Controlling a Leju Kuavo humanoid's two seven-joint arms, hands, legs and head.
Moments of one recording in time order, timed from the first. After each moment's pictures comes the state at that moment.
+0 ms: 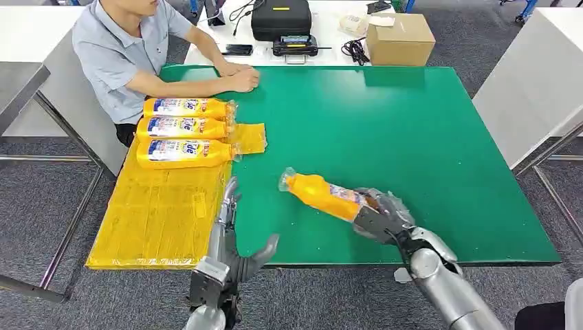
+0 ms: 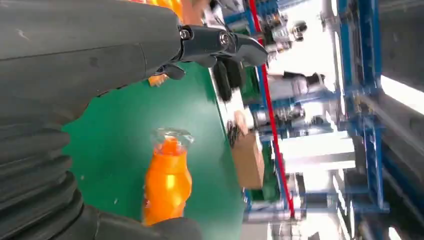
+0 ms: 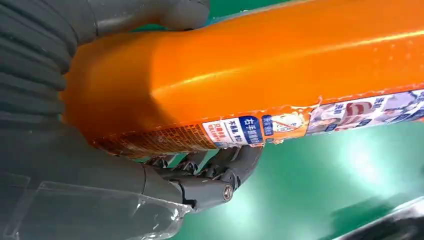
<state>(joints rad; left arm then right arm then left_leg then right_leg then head) -0.08 -0.21 -0.60 -1.30 -0.05 0.64 -0.57 -0.28 -0.25 0.40 -1.08 0.39 0.08 -0.34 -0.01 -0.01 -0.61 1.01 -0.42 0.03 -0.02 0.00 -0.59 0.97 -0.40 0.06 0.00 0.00</state>
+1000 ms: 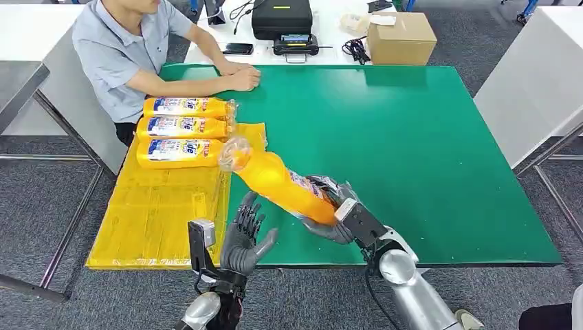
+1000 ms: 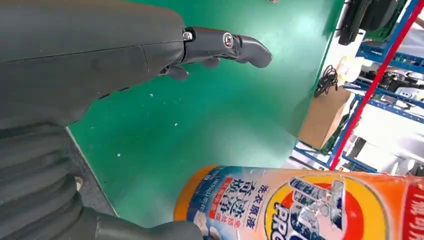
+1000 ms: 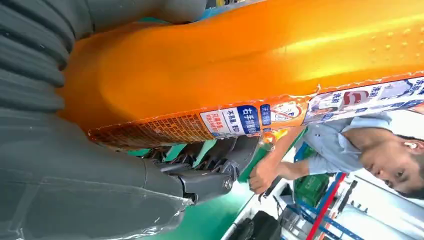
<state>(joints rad) -0.14 -0.22 -0.58 -1.11 0.48 0.32 -0.41 -0.22 -0.11 0.46 -1.37 0.09 0.15 -0.42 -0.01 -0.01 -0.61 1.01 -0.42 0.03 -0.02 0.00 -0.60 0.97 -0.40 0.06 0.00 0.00</state>
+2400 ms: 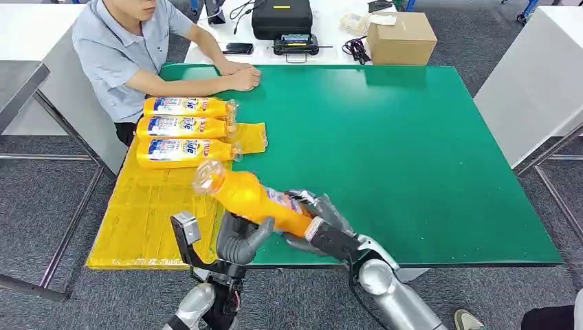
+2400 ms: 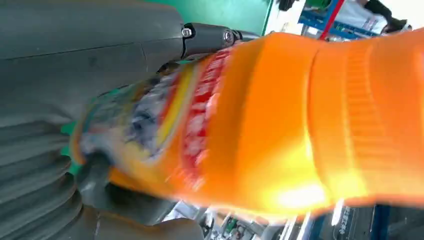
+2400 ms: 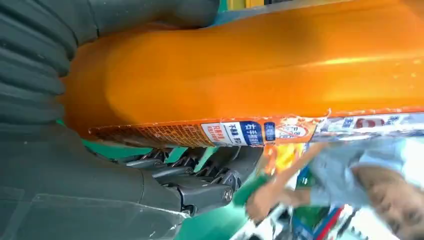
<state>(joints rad) -0.16 -0.21 -0.59 -1.26 0.50 0.24 -0.44 -0.23 -0.08 0.59 -1.32 0.23 0.10 -0.42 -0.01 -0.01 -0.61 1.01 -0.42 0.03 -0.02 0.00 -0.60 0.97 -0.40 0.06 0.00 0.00</state>
